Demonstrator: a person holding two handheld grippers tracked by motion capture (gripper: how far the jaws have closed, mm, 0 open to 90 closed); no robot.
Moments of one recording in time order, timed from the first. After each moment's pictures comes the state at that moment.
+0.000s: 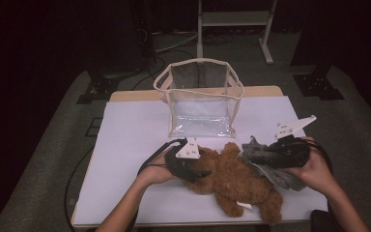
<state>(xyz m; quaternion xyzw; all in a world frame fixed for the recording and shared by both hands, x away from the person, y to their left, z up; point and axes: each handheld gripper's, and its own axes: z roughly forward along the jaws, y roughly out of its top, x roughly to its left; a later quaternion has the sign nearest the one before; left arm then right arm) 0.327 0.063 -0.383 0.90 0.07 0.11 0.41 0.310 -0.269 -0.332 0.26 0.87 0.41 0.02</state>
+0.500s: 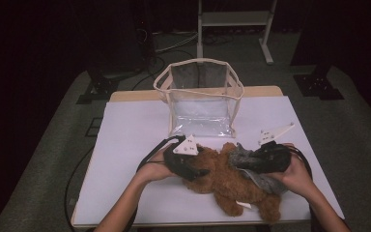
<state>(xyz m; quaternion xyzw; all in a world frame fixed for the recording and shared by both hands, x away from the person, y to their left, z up) 0.331 0.072 -0.375 0.90 0.06 0.10 0.43 0.321 -0.229 -0.370 0.25 0.87 0.43 -0.02</state>
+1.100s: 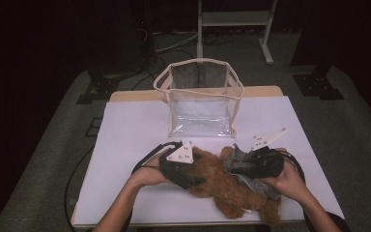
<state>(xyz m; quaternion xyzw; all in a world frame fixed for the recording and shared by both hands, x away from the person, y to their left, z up) 0.322 0.078 -0.375 0.89 0.04 0.08 0.44 0.310 -0.216 -0.381 0.24 0.87 0.43 -0.03</state>
